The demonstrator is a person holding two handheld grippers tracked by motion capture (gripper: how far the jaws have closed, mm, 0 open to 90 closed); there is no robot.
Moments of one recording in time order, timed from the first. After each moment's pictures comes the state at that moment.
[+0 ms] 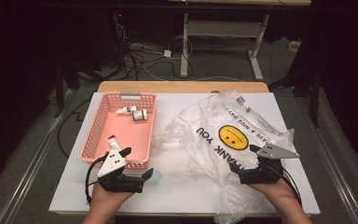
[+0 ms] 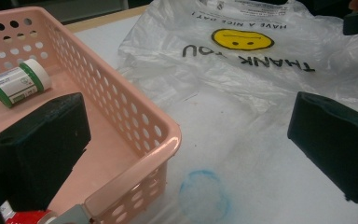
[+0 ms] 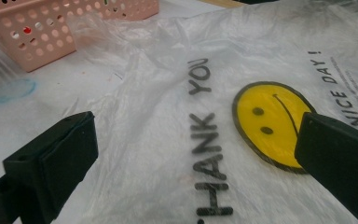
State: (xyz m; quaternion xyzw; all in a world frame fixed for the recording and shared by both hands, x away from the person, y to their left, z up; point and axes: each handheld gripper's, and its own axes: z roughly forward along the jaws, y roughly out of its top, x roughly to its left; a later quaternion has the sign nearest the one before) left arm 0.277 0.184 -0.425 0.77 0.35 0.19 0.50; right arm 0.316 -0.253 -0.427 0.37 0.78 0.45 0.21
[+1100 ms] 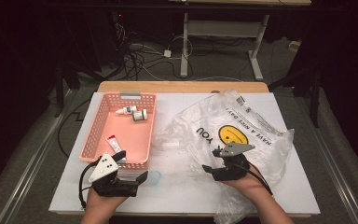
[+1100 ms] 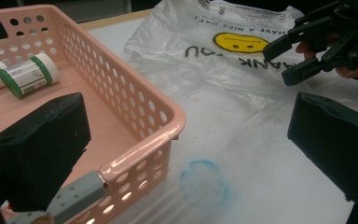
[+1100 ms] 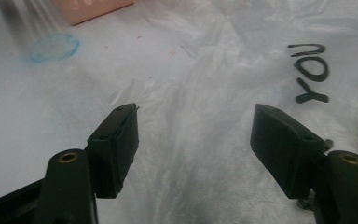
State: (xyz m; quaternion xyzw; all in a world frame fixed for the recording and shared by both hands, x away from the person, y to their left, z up) left arm 0.264 0.198 -0.428 0.76 0.36 0.19 0.51; right arm 0.343 -0.183 -0.455 0.28 0.86 0.40 0.13
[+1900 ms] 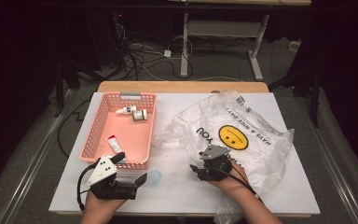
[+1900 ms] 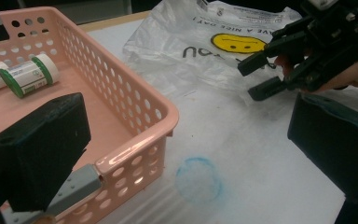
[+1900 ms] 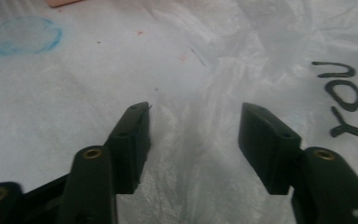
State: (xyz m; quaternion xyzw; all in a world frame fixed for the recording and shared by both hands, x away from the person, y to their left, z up) left arm 0.257 0.197 -0.427 0.76 0.36 0.19 0.51; right arm 0.343 -0.137 -0.465 0.26 0.88 0.35 0.18
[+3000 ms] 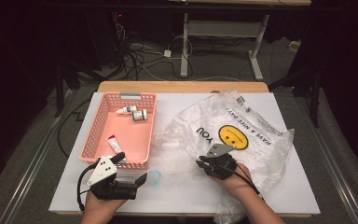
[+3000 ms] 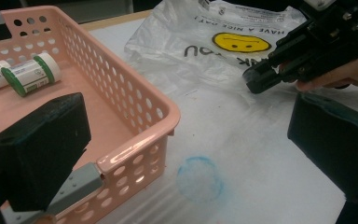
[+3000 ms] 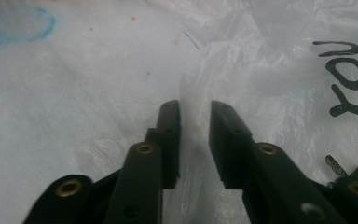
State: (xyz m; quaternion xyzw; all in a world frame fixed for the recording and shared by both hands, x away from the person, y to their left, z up) left arm 0.257 0.197 -0.426 0.76 0.36 0.19 0.51; right arm 0.349 -0.149 -0.470 0.27 0.88 0.36 0.16
